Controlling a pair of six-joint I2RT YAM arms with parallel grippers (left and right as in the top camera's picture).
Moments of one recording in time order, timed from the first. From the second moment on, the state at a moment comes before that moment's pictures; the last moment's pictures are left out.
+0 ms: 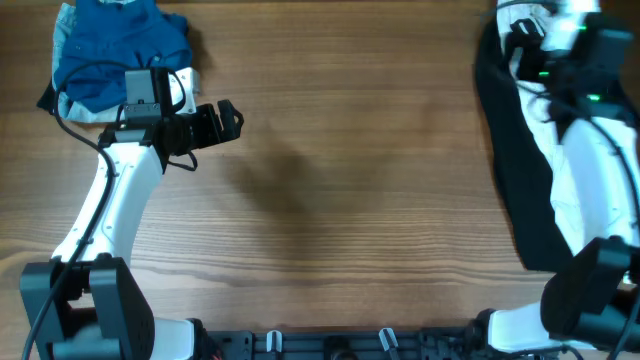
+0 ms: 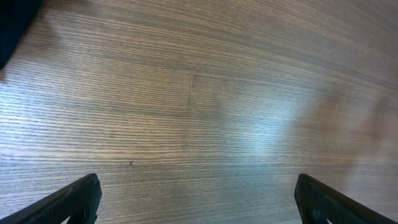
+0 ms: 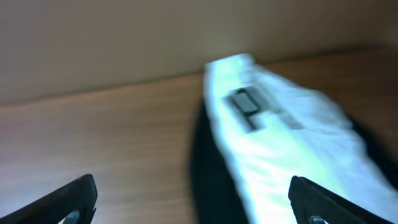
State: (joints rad) left arm 0.04 1.59 1.11 -0.54 0.34 -0.23; right arm -0.26 1.66 1.32 -0.22 -0.10 0.00
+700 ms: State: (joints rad) left arm -0.01 1.59 1.11 -0.50 0.35 -0.23; right arm -0.55 2.04 1.32 -0.08 -0.08 -0.06
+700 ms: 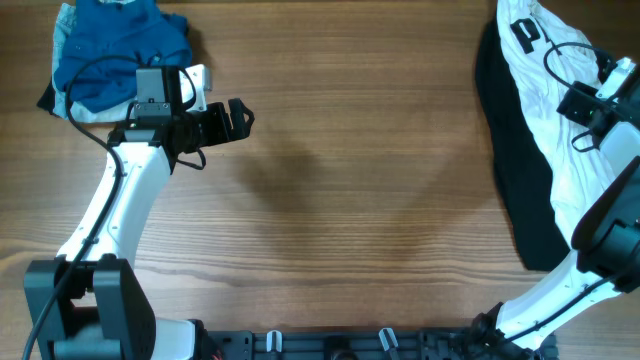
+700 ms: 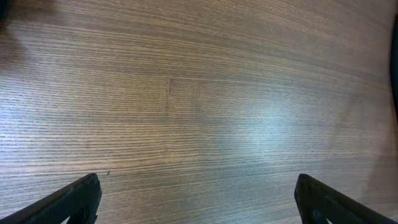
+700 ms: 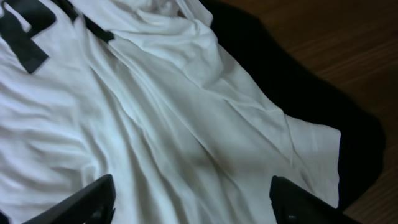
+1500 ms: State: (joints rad) left arm -0.01 1.59 1.11 -0.50 0.35 -0.23; right arm -0.55 2.12 1.32 -0.05 -0.07 -0.06
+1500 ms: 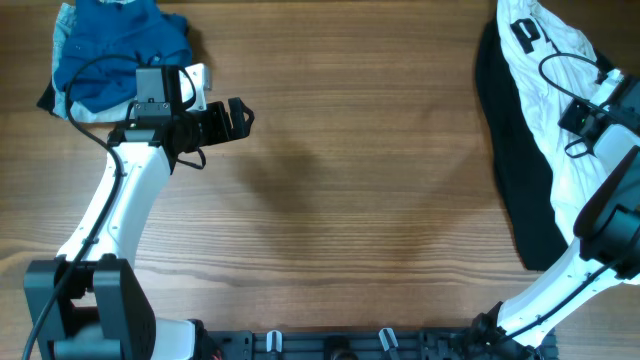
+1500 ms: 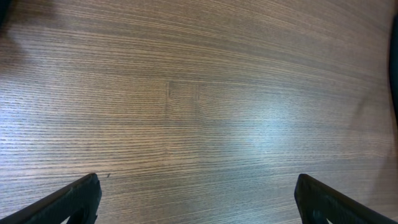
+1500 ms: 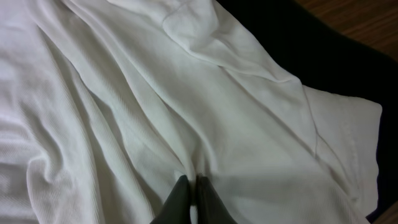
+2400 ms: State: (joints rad) left arm 0.01 1.59 1.11 -0.40 0.39 -0.23; right arm -0.07 1.61 1.32 -0.27 -0.45 0.14
